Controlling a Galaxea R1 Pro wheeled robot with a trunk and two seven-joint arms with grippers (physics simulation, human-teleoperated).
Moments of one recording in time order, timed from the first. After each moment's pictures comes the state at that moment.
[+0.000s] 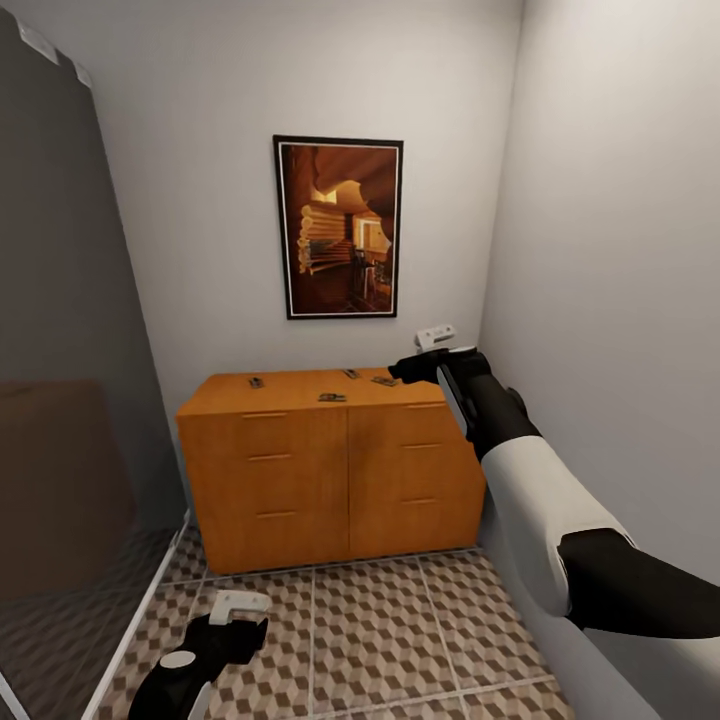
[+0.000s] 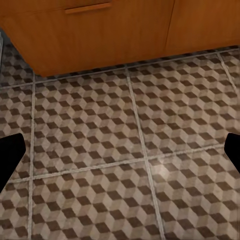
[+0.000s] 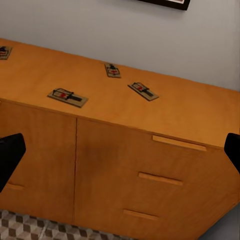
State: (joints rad) left arm -0.07 0.00 -0.11 -1.40 0.01 0.63 0.09; right arm -1.19 0.15 0.06 -0.76 0.23 0.64 0.20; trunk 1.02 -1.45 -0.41
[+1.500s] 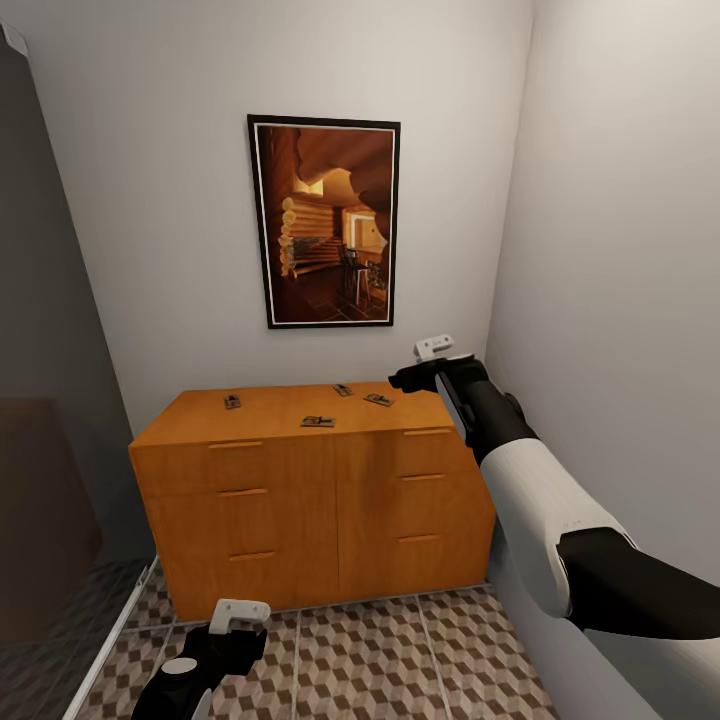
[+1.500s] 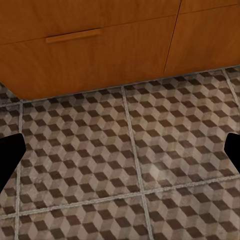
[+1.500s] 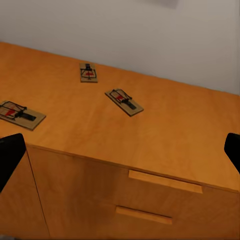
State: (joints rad) left arm -0.07 0.00 -0.10 -1.36 0.01 0.63 0.09; right arm -1.19 0.15 0.06 -0.70 0.24 0.64 0.20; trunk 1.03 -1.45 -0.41
